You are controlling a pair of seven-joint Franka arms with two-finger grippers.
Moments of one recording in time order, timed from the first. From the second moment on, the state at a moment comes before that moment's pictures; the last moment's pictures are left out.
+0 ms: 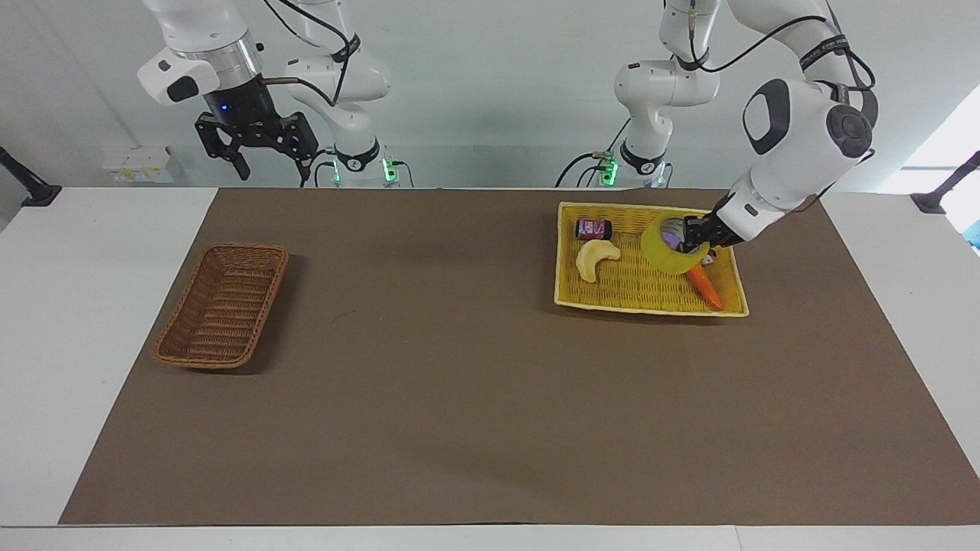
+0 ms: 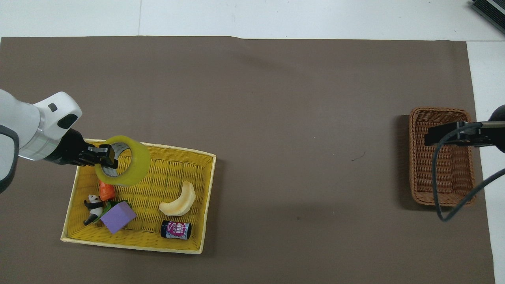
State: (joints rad) left arm -0.03 -0.02 -0.05 -1.92 -0.30 1.70 -0.01; right arm 0.07 -0.08 -0.01 -1.56 0.02 1.51 0.11
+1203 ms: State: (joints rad) left arm -0.57 -0.01 -0.10 -1.91 -0.62 2.20 -0.68; right arm 0.07 -0.08 -0.01 -1.56 0.02 1.51 0.11
